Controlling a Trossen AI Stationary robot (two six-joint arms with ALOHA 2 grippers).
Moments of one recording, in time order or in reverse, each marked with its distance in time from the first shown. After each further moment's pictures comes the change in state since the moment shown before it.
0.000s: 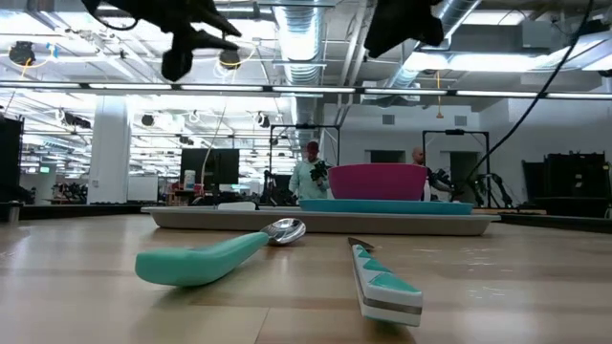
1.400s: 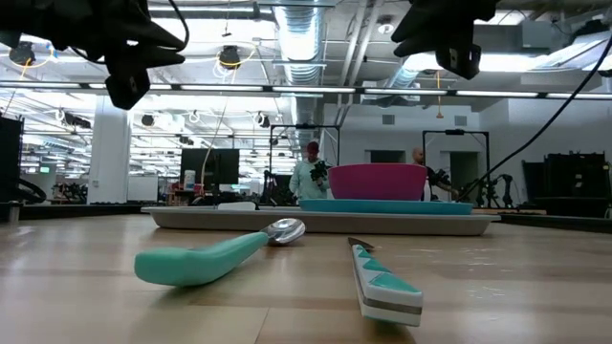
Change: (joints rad) left arm -0.430 -0.312 -0.429 0.218 -0.280 0.083; right arm 0.095 -0.252 -0.465 0.502 -0.060 0.164
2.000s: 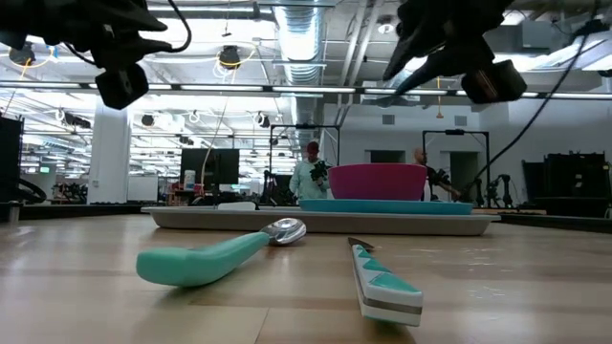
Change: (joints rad) left arm 0.000 0.002 0.000 0.001 0.197 -0.098; right arm 0.074 0.218 0.066 -0.007 -0.003 0.666
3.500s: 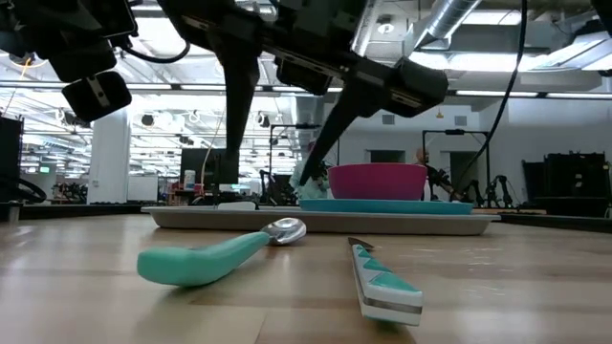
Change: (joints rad) left arm 0.000 -0.002 0.000 -0.162 0.308 0.053; right arm 0.022 0.805 0.966 -0.590 -0.053 0.344
